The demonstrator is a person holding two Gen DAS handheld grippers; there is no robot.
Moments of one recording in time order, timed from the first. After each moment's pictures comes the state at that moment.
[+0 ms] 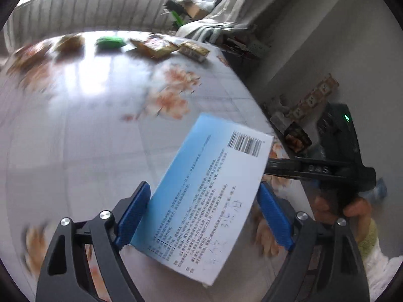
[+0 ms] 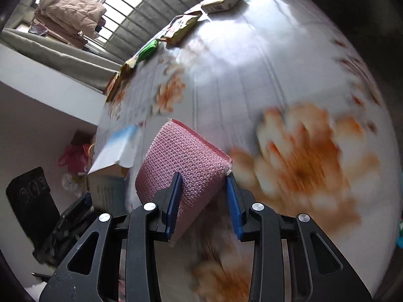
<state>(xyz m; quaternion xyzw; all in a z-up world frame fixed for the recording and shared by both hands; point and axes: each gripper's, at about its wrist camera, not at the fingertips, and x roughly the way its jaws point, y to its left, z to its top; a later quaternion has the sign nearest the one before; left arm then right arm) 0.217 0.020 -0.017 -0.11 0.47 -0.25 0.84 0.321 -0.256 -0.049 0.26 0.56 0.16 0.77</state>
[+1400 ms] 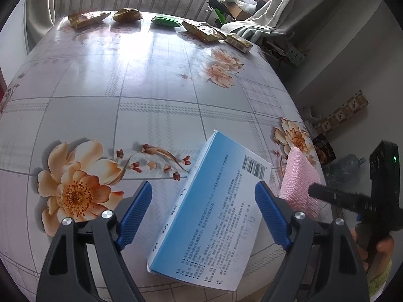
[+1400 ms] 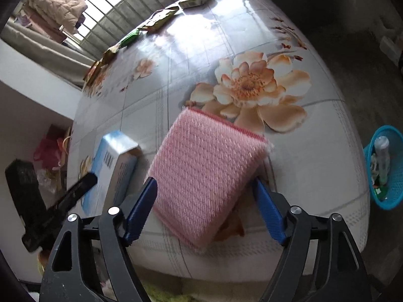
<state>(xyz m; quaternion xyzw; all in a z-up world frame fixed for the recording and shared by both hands) 0.172 0.046 -0.036 -0.14 0.50 -0.15 0.84 0.257 -0.247 -0.039 0.21 0.58 0.07 0.79</state>
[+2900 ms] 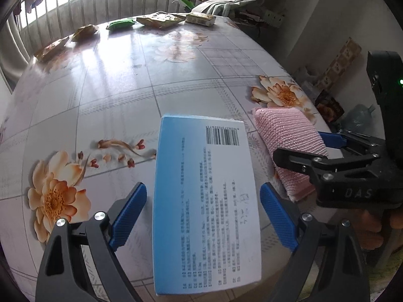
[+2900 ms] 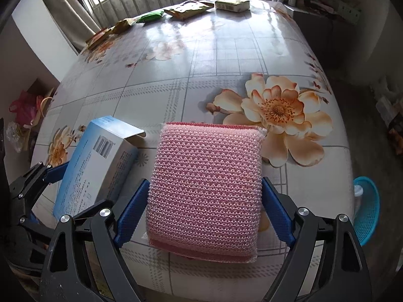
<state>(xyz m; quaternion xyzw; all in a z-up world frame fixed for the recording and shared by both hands) 0.166 -0.020 -0.049 0.00 0.51 -0.18 0.84 0.253 -0.206 -0.041 0.05 0.56 0.07 0.82</state>
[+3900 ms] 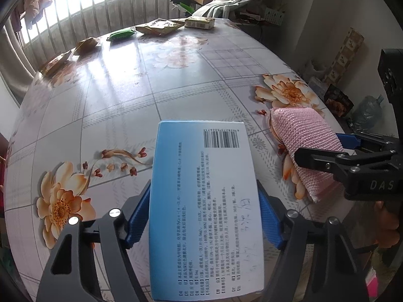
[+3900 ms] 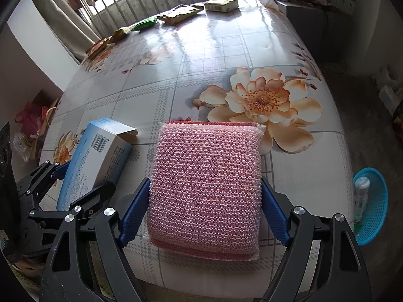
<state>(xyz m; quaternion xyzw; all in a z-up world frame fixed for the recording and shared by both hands) 0.159 -0.028 -0.048 0.05 0.49 -0.17 0.85 0.243 -0.234 -0.040 0.09 0.55 0.08 0.82</state>
